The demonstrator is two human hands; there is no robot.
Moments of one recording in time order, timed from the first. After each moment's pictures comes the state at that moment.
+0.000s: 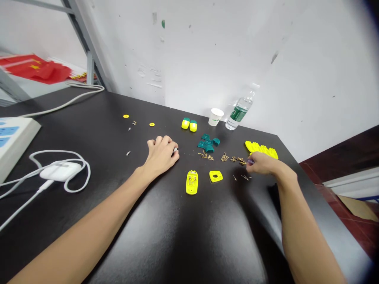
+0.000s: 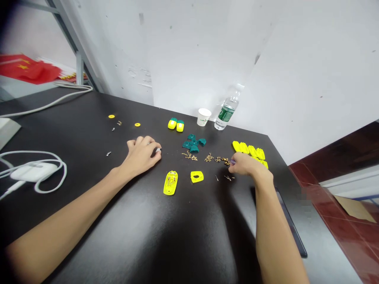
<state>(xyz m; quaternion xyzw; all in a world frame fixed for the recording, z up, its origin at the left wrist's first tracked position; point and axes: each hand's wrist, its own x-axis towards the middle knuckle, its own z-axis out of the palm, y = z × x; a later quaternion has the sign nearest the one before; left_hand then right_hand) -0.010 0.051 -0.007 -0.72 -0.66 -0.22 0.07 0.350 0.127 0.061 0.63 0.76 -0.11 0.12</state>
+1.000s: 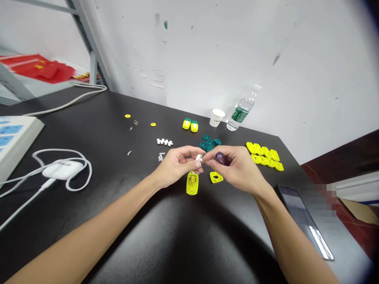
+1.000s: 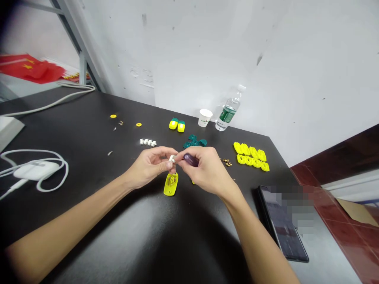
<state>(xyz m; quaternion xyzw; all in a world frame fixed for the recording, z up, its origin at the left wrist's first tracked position) 0.036 0.019 0.024 -0.52 -0.26 -0.55 -0.60 0.228 0.038 0.099 0.34 0.84 -0.29 -0.30</state>
